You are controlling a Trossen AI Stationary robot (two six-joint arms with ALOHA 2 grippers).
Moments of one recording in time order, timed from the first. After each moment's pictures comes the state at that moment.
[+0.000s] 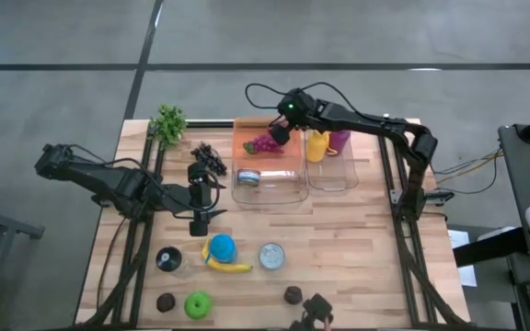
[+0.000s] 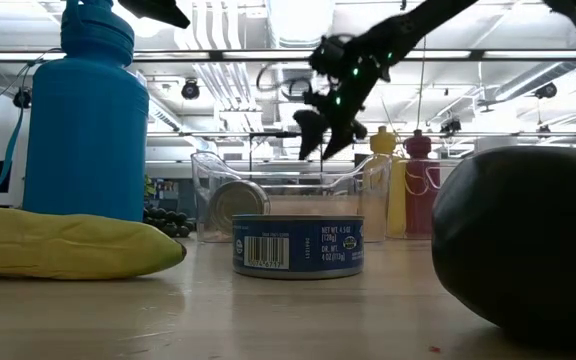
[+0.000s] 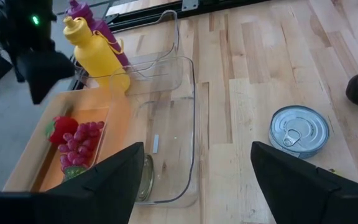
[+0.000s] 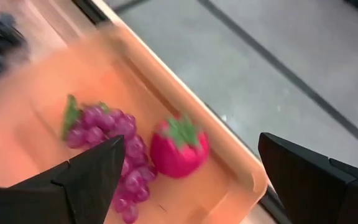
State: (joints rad) left arm -0.33 1.09 1.02 -0.63 -0.46 -0.05; right arm -0.53 1.87 1.51 -0.42 0.21 0.09
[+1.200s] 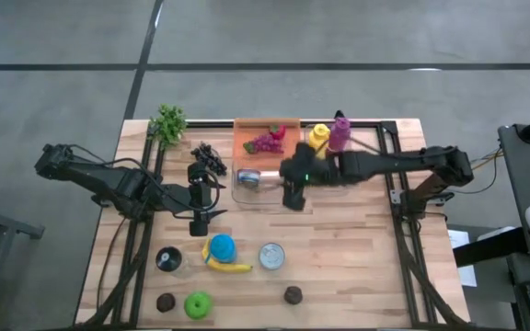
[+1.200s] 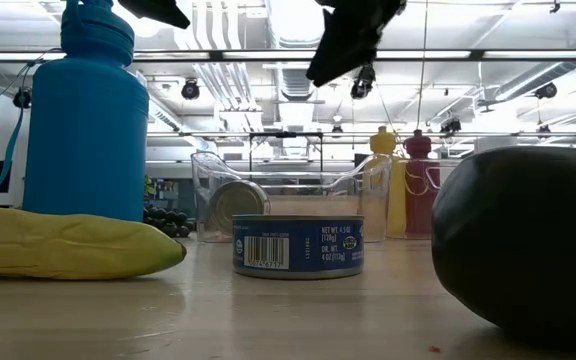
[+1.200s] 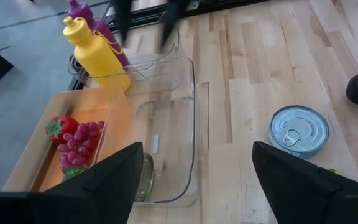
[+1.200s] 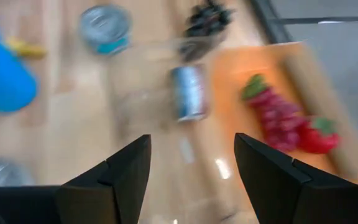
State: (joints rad) left arm -0.33 1.09 1.02 -0.63 -0.46 -0.05; right arm 0.03 1.58 1.37 -0.61 0.30 0.11
